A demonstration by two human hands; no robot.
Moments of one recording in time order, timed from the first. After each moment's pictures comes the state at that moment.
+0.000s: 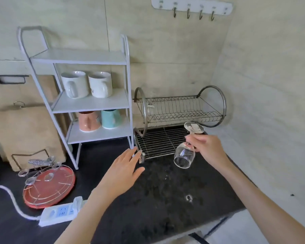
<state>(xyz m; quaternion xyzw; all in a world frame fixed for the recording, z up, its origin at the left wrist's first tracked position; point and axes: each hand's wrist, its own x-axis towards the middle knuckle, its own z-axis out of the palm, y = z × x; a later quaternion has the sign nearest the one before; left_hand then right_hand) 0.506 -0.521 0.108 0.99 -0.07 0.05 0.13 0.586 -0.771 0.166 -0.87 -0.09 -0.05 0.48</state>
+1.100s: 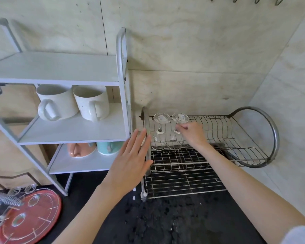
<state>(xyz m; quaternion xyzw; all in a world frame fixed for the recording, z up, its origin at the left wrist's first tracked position) 0.706 -0.509 0.135 0.98 -0.03 0.18 -0.05 0.881 -0.676 0.141 -0.92 -0.17 0.01 0.36</state>
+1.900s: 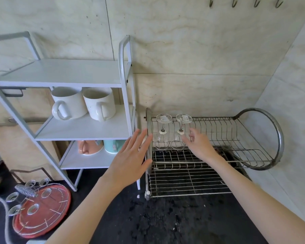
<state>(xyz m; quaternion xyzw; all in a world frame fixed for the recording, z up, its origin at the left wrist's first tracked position) 0.699 -0.511 0.145 0.99 -0.03 0.13 0.04 0.849 -0.705 0.139 -0.93 -0.18 0.07 0.31</state>
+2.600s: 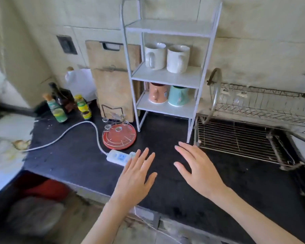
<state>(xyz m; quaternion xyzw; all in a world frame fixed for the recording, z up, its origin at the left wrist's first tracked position) 0.391 -0.520 0.056 0.97 0.19 0.09 0.10 0.540 -0.673 0.087 -0.83 -0.51 -0.02 0.24</state>
